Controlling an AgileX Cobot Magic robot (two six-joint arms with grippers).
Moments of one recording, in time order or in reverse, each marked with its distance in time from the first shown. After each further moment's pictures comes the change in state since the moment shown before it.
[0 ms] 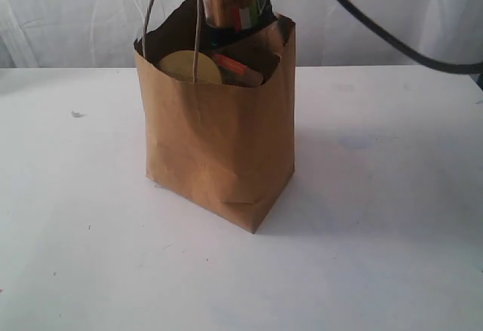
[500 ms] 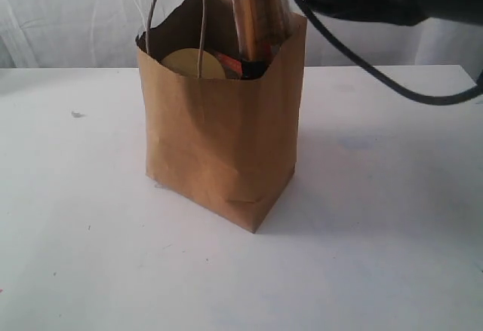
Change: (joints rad) left arm 0.000 0.000 0.000 0.000 0.000 0.000; right arm -0.005 0.014 0.076 0.028 0.149 0.004
